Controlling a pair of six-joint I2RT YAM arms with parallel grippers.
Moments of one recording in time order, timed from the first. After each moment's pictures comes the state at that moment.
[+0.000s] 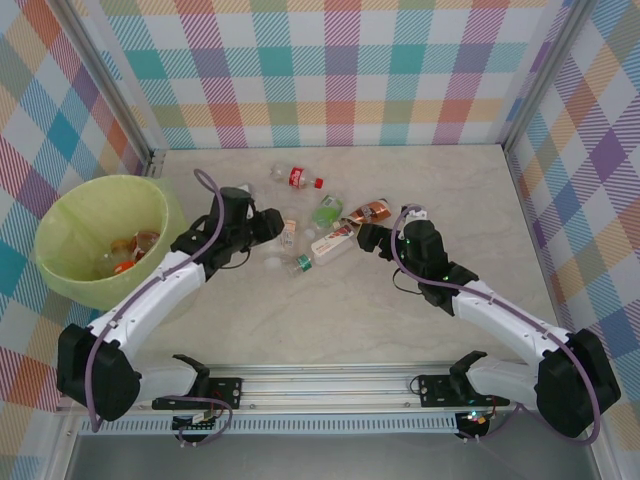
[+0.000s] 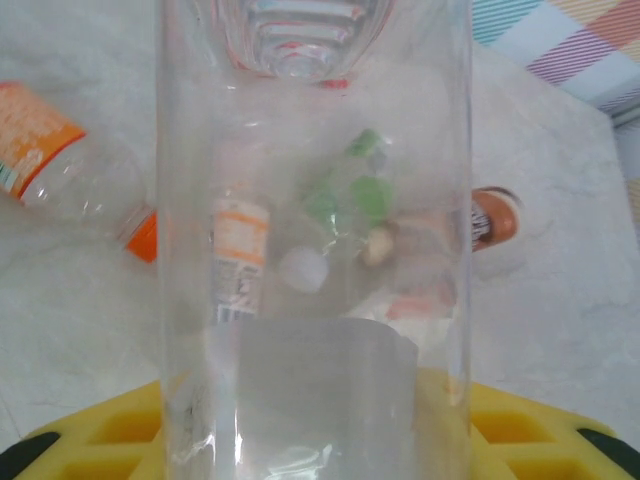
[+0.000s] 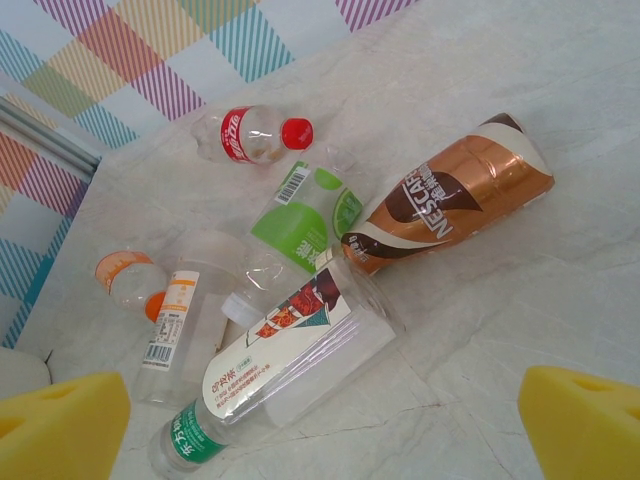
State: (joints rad) left arm -0.44 1.24 1.04 -0.46 0.01 -0.66; right arm 0.58 1.12 0.65 0.03 0.11 0.65
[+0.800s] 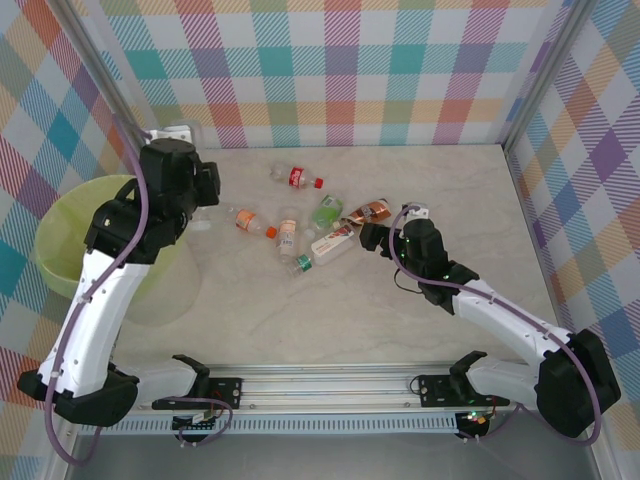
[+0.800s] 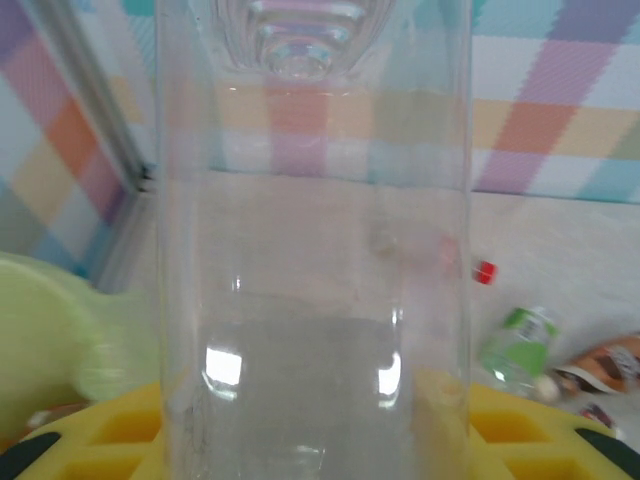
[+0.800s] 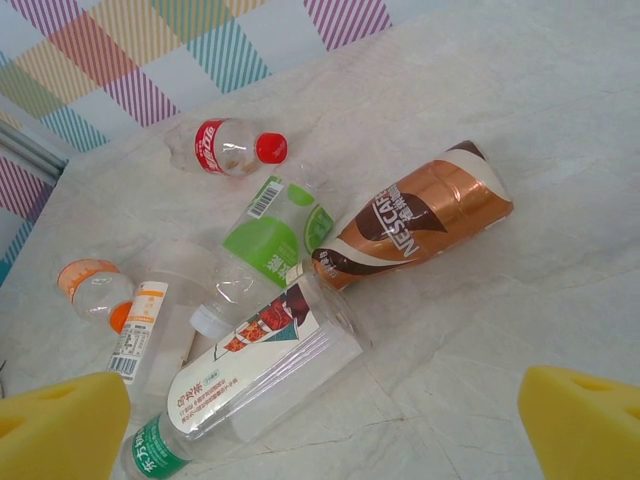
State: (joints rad) left arm -0.44 1.22 1.75 -1.07 -0.53 -0.29; right arm 0.58 1.12 0.66 0.00 0.17 0.60
